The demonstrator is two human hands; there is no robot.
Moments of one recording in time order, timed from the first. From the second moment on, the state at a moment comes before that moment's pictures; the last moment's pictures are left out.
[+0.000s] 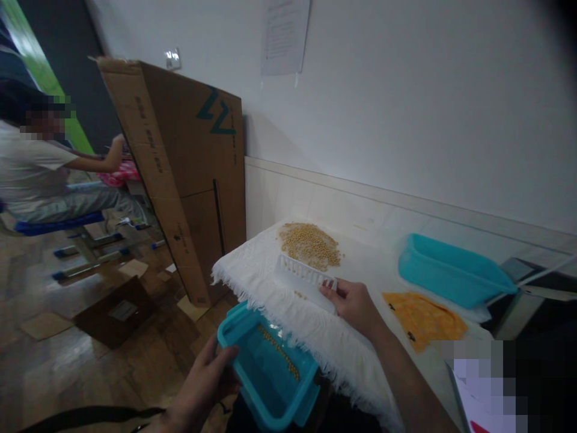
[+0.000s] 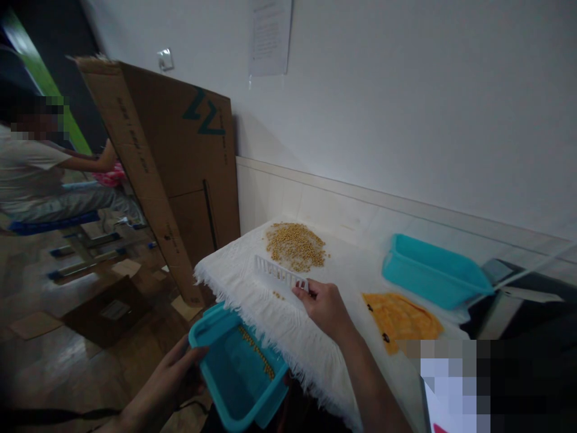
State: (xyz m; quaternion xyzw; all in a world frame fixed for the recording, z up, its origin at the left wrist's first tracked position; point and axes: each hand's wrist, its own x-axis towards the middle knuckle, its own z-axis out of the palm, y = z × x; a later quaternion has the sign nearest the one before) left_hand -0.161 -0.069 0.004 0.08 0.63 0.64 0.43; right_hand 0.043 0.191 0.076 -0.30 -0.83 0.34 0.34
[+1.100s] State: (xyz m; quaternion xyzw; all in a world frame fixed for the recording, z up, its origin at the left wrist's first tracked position) left_hand -0.157 -0.066 0.011 0.06 0.64 0.63 0.42; right_hand 0.057 0.201 0.048 -0.35 -0.84 0.10 0.41
